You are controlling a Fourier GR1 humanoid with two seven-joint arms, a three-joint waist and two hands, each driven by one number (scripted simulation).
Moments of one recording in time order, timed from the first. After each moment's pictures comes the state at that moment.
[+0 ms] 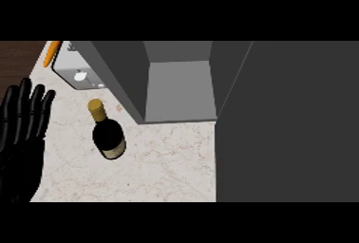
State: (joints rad) left arm 0.03 0.09 0.00 -2.10 0.01 0.01 0.00; right arm 0.00 -0.10 -0.01 -2.10 -0.02 0.01 0.01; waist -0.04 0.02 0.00
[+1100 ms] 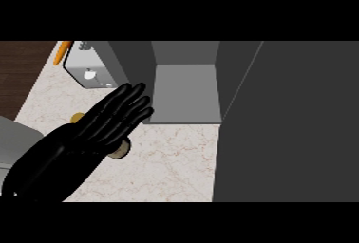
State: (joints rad) left arm -0.26 0.11 -0.20 -2.16 0.54 -0.14 0.58; right arm 0.10 -0.12 0.14 -2.42 -0.16 0.10 0.32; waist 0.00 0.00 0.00
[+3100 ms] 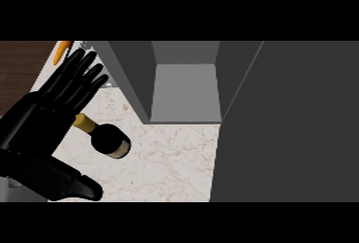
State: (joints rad) left arm -0.29 0.14 0.03 -2.03 0.40 -0.11 0.59; right arm -0.05 -0.09 0.14 -2.46 -0.11 0.05 0.54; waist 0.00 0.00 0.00
